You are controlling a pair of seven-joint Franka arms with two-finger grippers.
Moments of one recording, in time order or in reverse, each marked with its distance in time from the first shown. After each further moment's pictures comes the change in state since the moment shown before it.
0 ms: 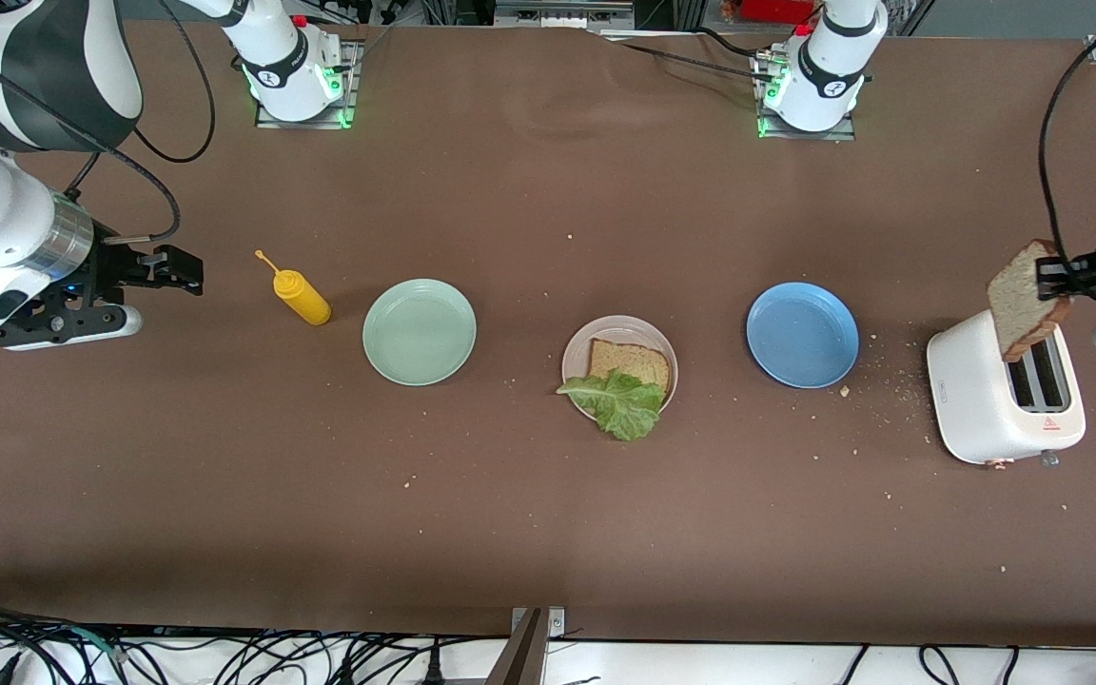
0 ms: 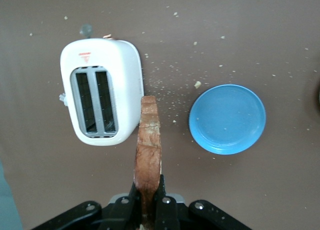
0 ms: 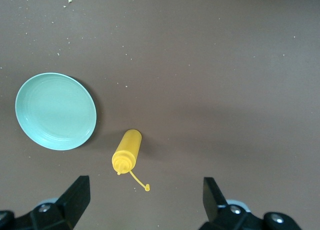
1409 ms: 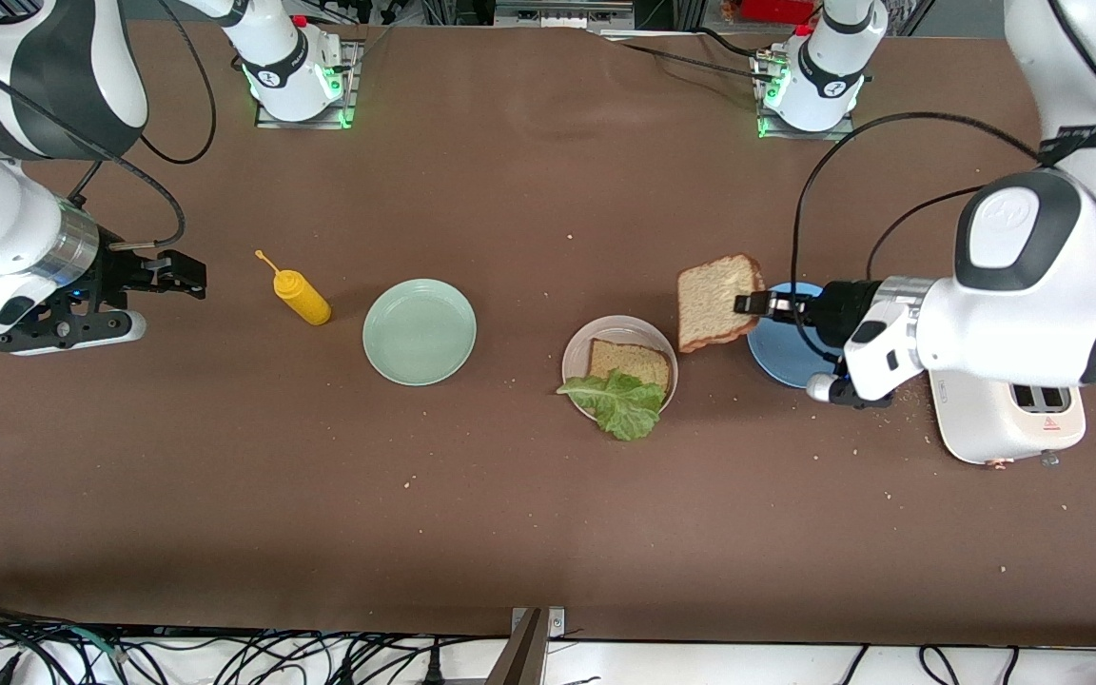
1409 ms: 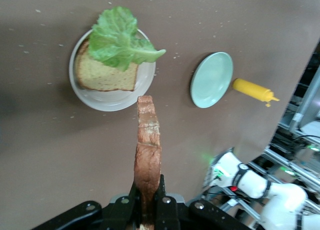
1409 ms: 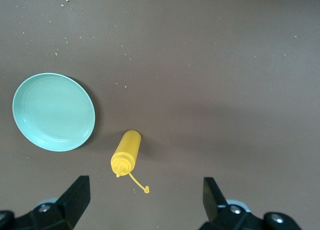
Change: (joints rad) left arm -0.191 0.257 0.014 -0.003 -0.821 0.130 -0.170; right arm 0.000 0.011 0.000 0.000 0.000 0.006 0.000
